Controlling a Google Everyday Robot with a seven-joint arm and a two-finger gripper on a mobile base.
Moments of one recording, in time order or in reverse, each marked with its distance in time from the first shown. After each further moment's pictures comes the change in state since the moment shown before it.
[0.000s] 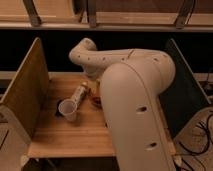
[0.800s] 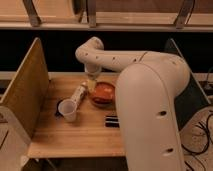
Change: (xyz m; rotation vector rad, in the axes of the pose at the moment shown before) arm 0.002 0.023 0.017 -0.080 -0.047 -0.003
